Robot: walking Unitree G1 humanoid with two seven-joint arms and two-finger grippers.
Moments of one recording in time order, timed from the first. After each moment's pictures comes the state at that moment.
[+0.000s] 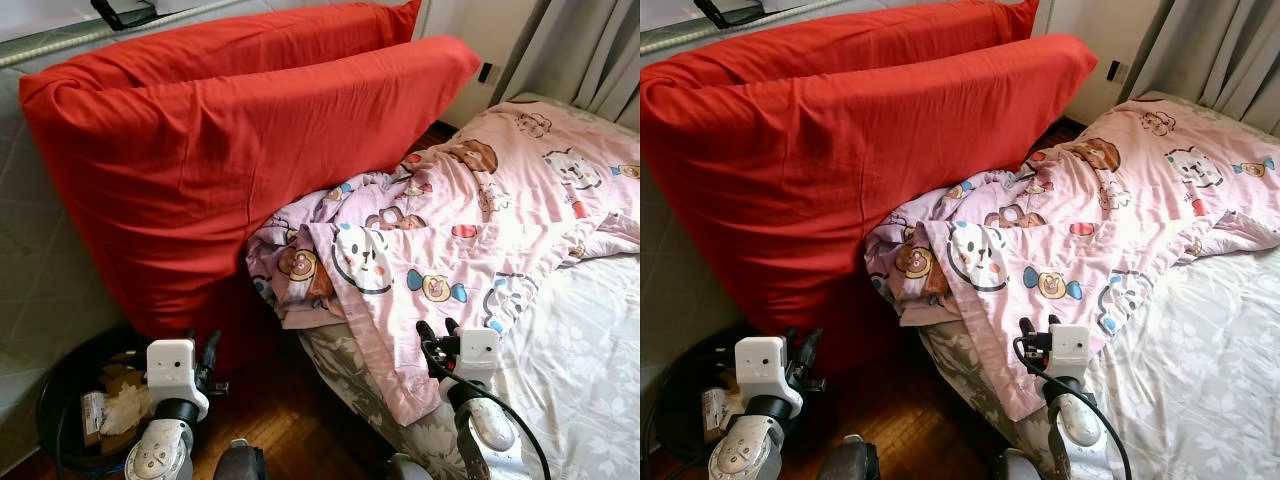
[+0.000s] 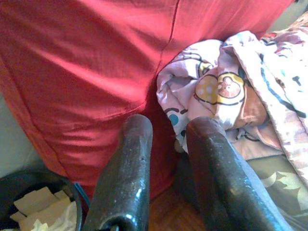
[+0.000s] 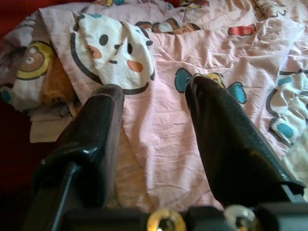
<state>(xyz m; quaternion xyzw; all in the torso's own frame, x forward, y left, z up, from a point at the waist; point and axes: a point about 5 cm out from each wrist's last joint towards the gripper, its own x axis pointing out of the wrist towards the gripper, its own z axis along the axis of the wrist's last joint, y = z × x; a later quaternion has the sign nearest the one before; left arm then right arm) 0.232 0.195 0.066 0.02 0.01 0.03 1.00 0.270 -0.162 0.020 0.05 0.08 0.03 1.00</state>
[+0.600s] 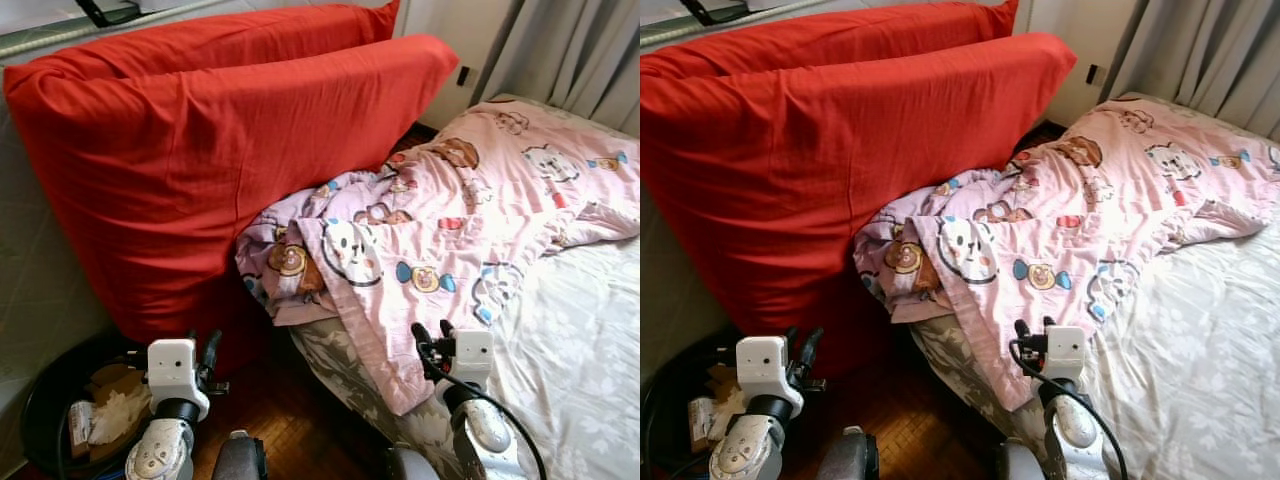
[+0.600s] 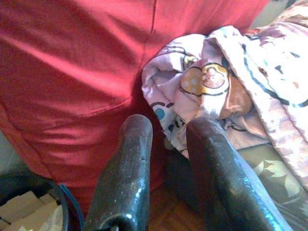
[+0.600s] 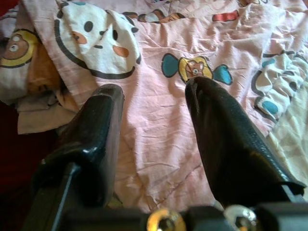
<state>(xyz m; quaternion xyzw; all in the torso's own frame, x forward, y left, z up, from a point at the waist) 0.232 0.194 0.065 0.02 0.02 0.03 1.00 0.269 -0.161 0.017 0.05 0.08 0.03 0.99</state>
